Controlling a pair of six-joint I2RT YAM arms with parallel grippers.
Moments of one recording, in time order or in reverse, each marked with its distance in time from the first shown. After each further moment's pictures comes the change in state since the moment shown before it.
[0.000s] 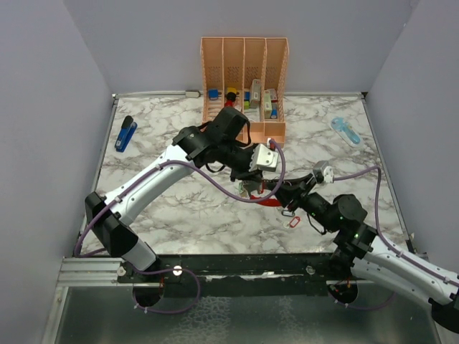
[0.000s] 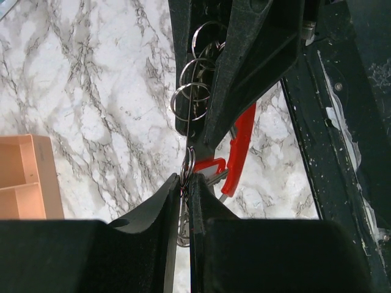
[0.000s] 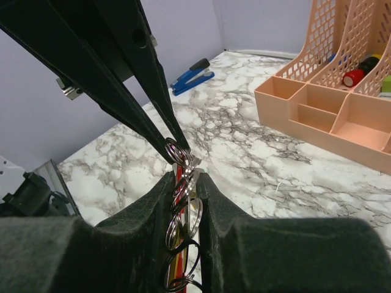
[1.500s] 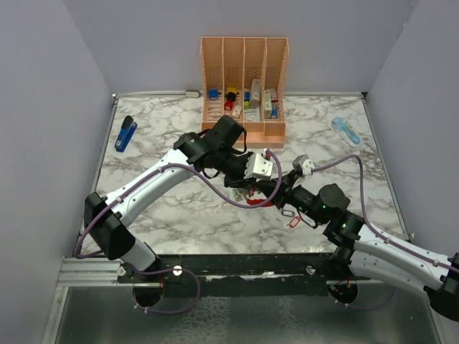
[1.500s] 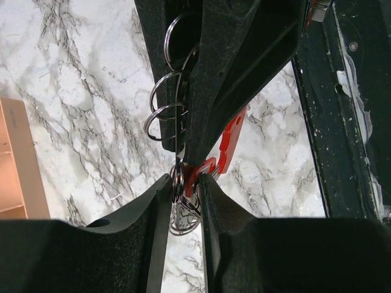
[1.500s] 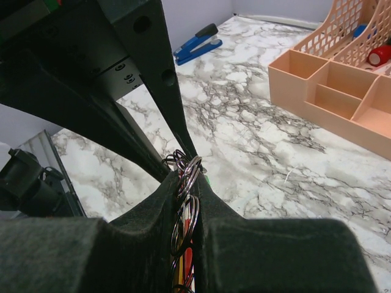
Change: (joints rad) left arm 0.010 -0.027 -0.124 -0.005 -0.067 0.048; right arm 0.000 0.205 0.075 0.019 -0.043 -0.029
